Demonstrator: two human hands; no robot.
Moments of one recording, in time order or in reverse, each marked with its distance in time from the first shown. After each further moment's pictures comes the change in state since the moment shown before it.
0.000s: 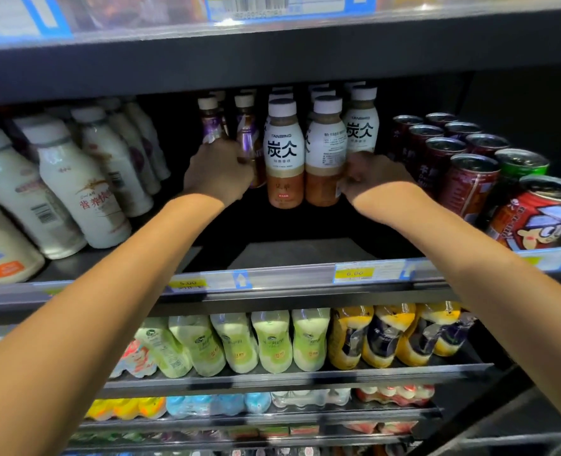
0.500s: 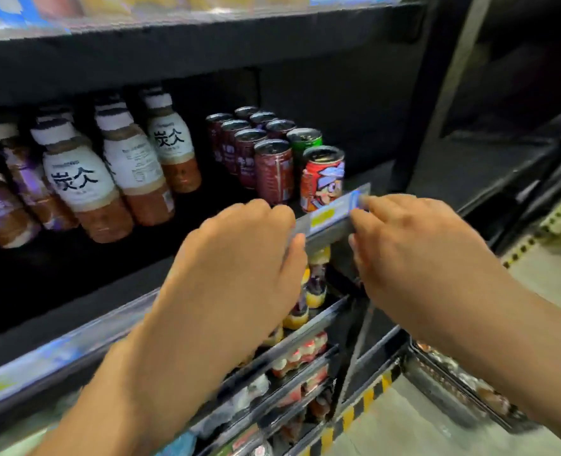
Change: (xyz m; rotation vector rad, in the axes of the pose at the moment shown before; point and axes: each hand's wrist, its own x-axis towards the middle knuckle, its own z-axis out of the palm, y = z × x) left_hand -0.181 0.136 0.010 0.110 -0.166 0.924; right_hand -0.214 0.074 -0.083 -0.774 0.175 0.116
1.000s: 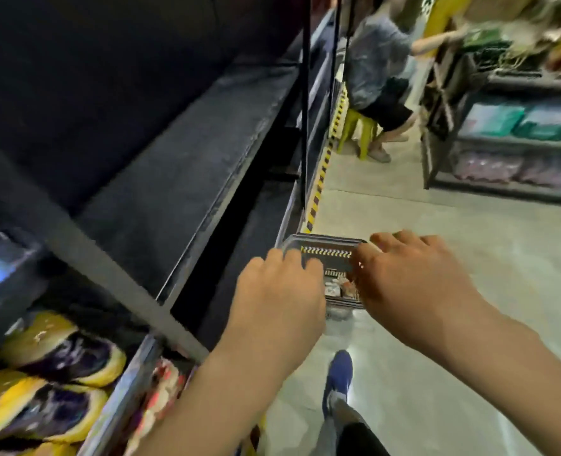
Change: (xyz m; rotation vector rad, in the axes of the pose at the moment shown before) left_hand 0.058 0.268 0.180 -0.179 -0.280 0.772; right_hand -0.180 0.184 0.080 -0.088 -0.571 0.771
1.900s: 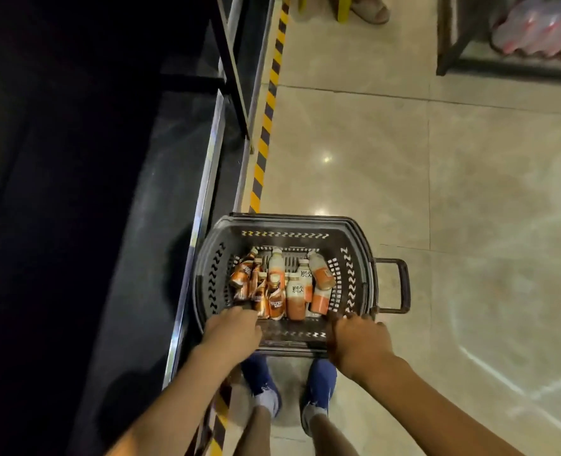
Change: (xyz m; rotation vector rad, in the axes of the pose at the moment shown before) left_hand 0.419 -0.092 0.597 -0.197 -1.043 -0.160; right_hand 0.438 0.138 0.528 0.346 -0.953 0.180
